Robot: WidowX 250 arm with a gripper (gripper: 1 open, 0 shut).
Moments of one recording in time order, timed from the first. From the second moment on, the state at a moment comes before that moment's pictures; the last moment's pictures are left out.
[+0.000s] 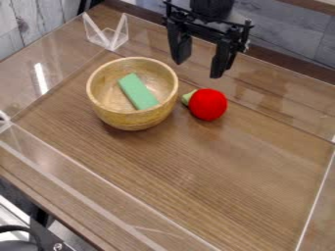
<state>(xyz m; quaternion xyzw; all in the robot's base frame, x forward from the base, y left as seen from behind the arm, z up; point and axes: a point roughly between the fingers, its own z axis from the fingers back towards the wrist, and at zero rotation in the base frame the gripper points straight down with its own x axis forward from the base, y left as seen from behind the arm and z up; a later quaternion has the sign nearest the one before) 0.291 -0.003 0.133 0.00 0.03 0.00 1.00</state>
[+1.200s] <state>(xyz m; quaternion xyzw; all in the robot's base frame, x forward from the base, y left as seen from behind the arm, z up) 0.267 0.072 0.108 -0.08 -0.01 0.40 0.91</state>
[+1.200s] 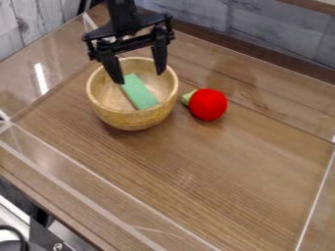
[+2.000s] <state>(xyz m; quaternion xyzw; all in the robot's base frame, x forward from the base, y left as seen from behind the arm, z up) 0.283 0.083 0.088 -0.08 -0.05 0.46 0.88</state>
